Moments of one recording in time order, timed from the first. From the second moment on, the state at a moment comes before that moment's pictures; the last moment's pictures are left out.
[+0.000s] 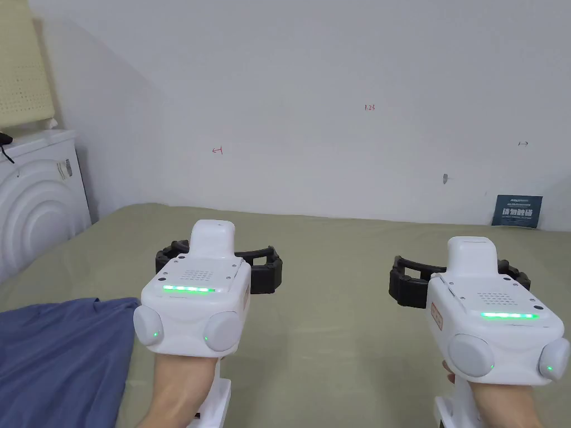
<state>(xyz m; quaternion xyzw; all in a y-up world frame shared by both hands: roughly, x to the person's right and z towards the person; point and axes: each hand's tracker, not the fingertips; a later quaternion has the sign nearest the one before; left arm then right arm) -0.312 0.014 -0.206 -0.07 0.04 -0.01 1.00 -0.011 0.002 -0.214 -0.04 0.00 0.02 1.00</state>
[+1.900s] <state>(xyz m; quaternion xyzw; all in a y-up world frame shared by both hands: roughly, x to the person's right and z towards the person) -0.310 0.015 -0.203 -0.07 0.03 -0.01 1.00 -0.014 -0.001 -0.213 -0.04 0.01 0.02 1.00</state>
